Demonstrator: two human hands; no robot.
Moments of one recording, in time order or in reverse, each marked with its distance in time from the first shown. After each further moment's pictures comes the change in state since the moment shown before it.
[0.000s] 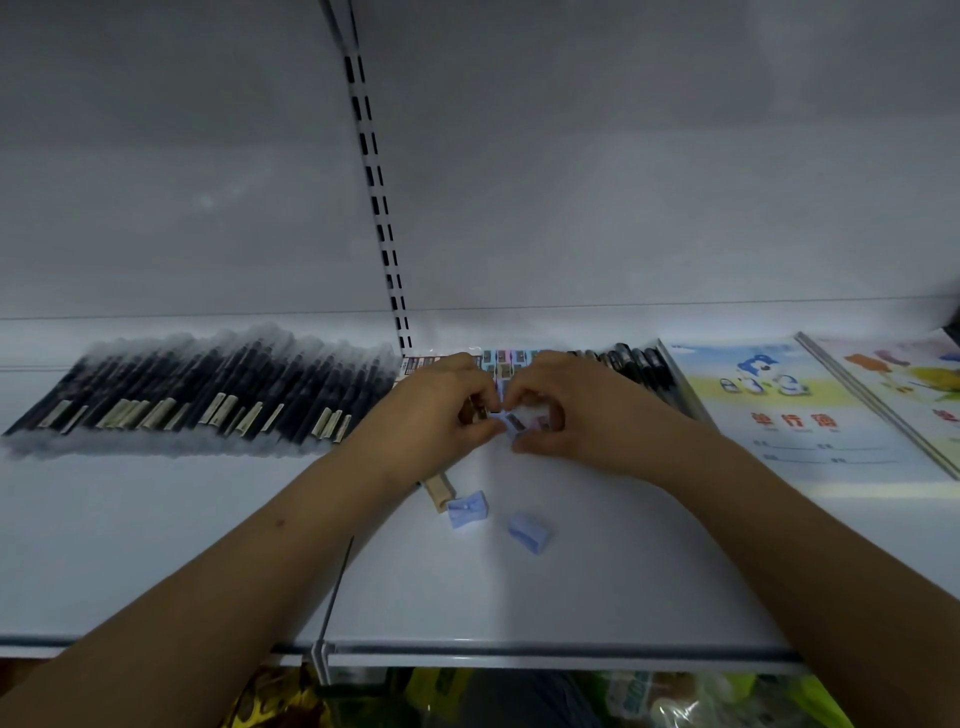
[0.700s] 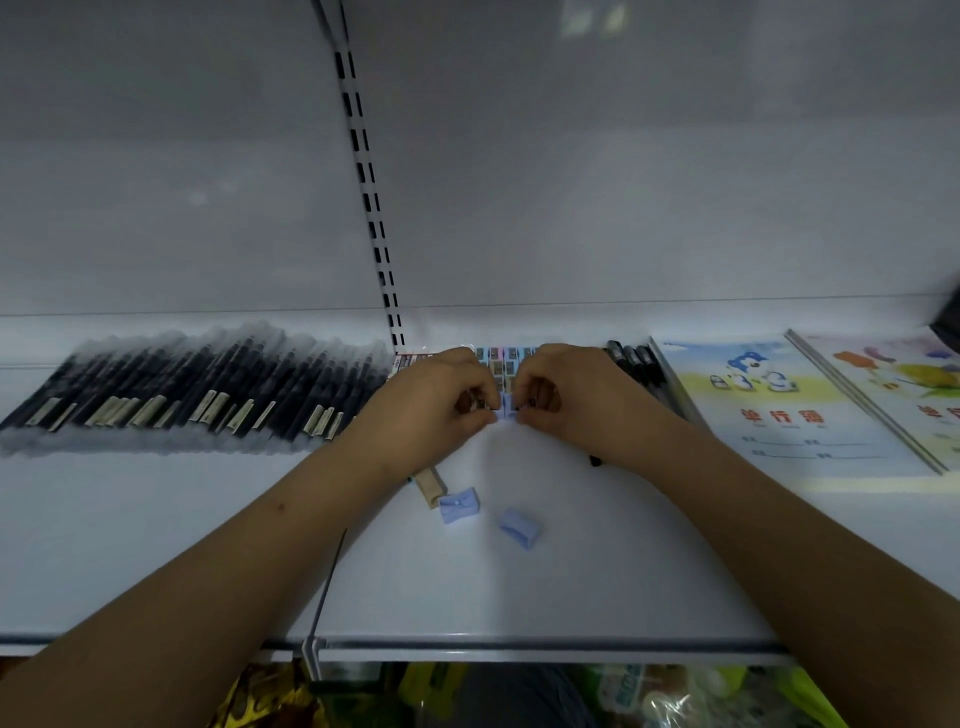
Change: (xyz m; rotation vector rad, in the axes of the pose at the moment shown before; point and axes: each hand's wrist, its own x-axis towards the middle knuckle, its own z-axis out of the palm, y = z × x) left_hand 0.005 -0.001 0.003 -0.053 0.000 0.027; right_hand 0.004 0.005 0.002 0.025 0.059 0.092
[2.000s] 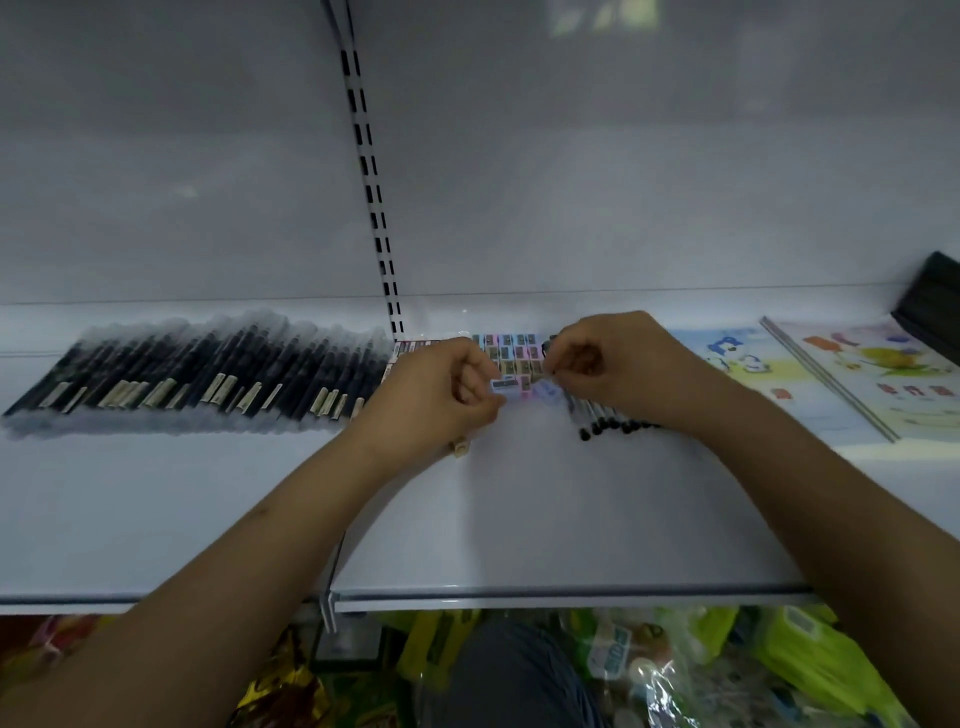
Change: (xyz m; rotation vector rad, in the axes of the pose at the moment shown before) left_hand -0.022 0.029 -0.010 -0.486 0.028 -0.290; right_hand -0.027 -0.003 -0.043 0.016 0.060 0.061
